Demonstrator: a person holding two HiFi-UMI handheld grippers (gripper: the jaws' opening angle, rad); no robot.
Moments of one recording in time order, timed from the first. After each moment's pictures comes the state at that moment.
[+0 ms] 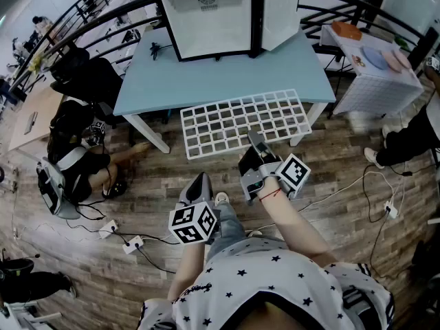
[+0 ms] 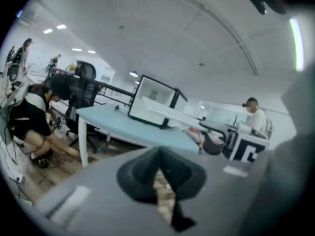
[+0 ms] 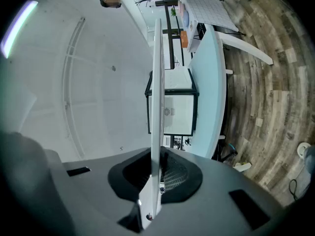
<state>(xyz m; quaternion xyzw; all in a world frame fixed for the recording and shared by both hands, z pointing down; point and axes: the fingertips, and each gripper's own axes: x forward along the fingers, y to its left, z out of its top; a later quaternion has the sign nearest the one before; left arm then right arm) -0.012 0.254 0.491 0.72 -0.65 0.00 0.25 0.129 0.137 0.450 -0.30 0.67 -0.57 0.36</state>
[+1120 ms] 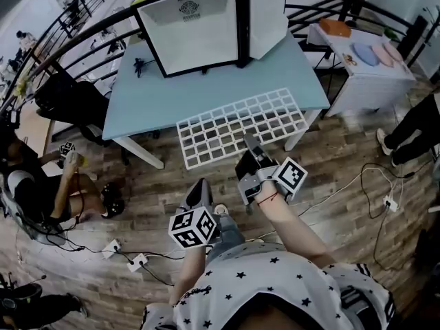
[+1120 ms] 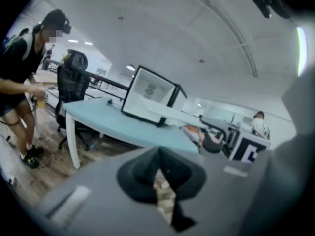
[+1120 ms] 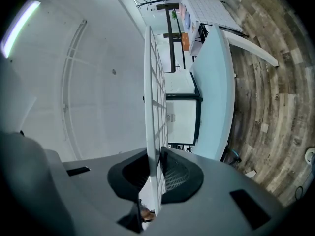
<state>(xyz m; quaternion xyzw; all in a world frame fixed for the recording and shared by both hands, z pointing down) -0.001 0.185 0.499 0.73 -0.62 0.01 0.28 0.140 0.076 0.447 -0.31 0.66 -0.56 0.38</state>
